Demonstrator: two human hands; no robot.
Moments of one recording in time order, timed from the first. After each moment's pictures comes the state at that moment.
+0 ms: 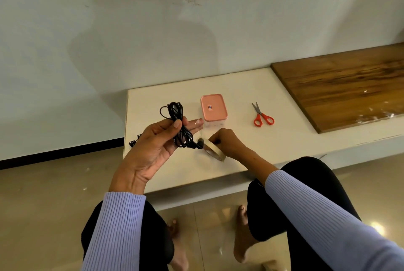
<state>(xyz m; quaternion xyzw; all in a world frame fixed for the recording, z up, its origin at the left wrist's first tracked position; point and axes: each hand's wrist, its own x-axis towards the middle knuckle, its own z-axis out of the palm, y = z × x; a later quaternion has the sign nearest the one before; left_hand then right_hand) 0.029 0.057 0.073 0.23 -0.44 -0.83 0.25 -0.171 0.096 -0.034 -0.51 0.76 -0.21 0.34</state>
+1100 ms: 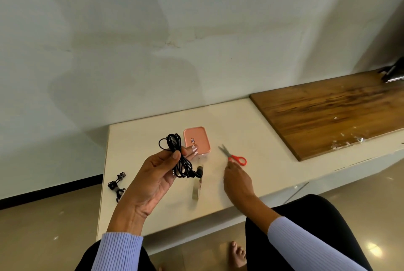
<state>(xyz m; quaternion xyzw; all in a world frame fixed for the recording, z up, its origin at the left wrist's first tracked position) -0.013 0.054 0.071 0.22 -0.41 -0.85 0.26 -0.205 0.141 -0.059 -0.46 0.88 -0.07 0.11</state>
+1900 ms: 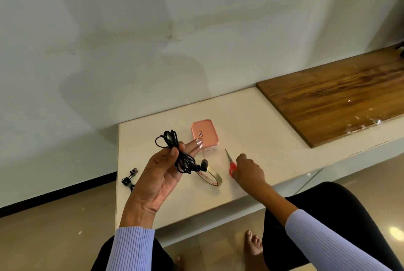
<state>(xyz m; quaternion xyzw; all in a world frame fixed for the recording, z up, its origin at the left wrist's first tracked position) -0.010 0.053 0.068 0.19 -0.39 -0.87 0.25 -0.197 0.141 -0.031 -0.36 0.89 -0.14 0.26</state>
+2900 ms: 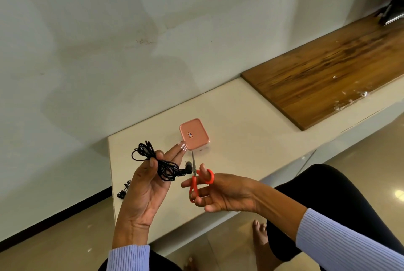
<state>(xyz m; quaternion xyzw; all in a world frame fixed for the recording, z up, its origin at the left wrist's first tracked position) -0.011 0.047 0.064 0.19 -0.39 -0.86 0.26 -0.158 0.162 0.014 -0.15 0.29 -0.47 0.82</state>
